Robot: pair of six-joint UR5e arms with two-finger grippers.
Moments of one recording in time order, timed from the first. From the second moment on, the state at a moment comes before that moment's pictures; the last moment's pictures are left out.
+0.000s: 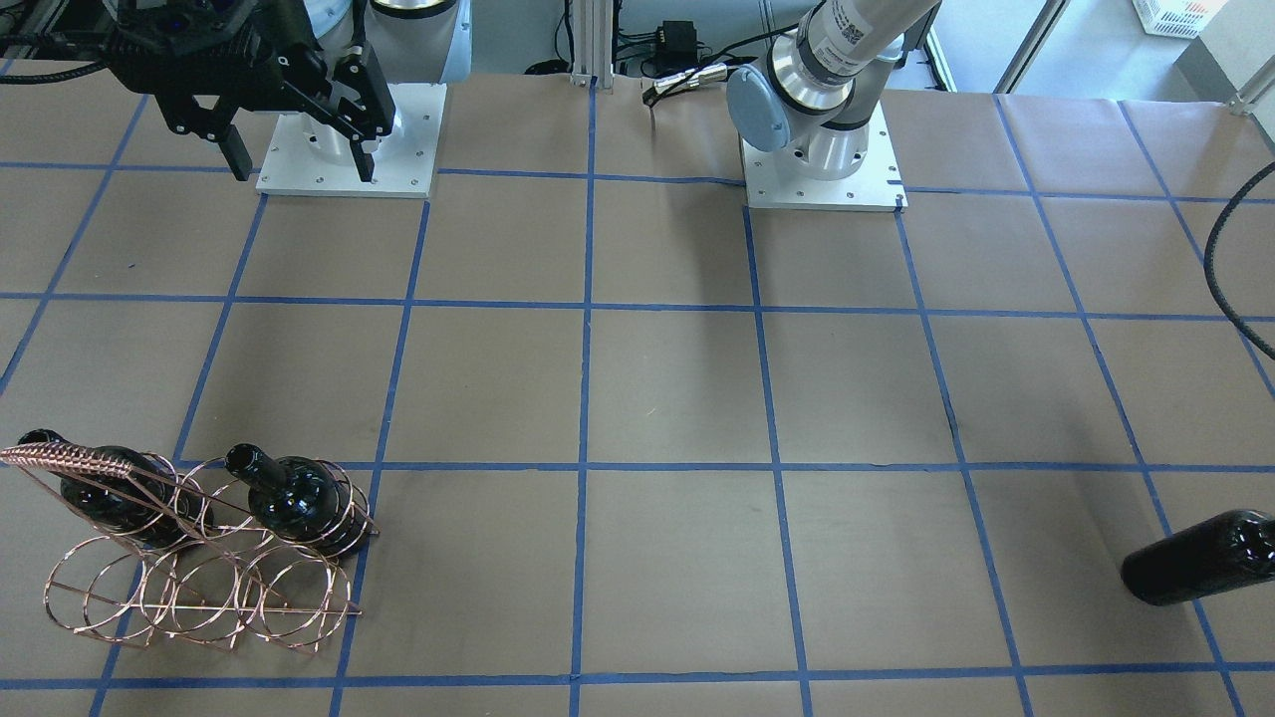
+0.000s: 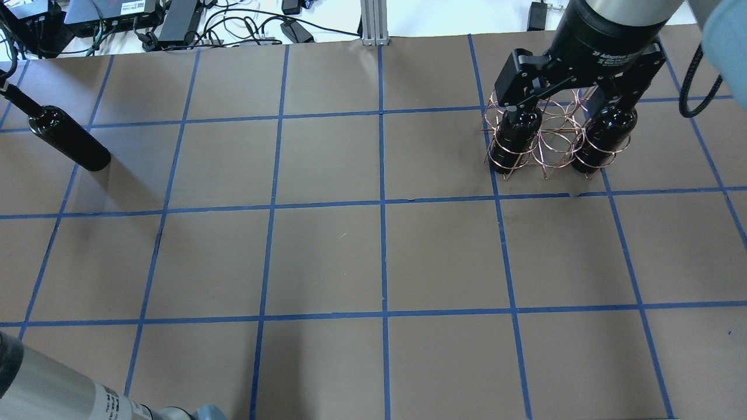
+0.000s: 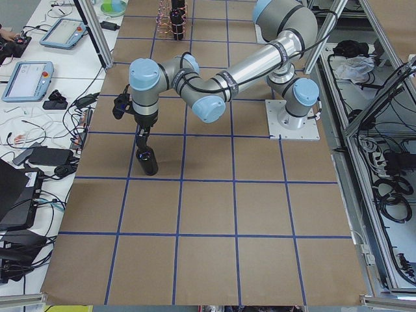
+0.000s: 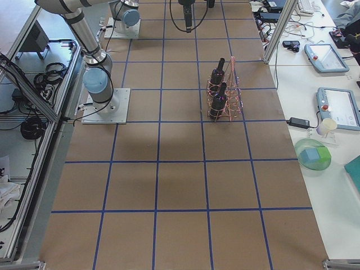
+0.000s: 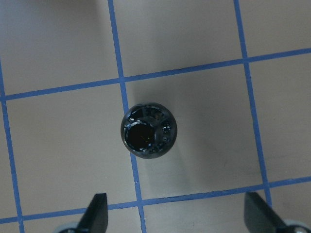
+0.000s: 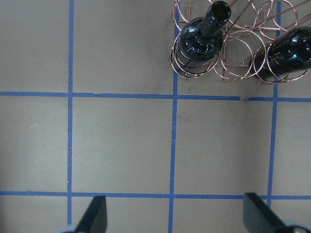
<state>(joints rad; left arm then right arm) -0.93 -2.02 -1.22 -1.32 1.45 0.75 1.64 -1.65 1.50 -1.51 -1.59 0.03</state>
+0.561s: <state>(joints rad) -0.92 -2.08 -1.21 -1.27 1.40 0.68 1.64 -1.65 1.50 -1.51 -1.59 0.03</state>
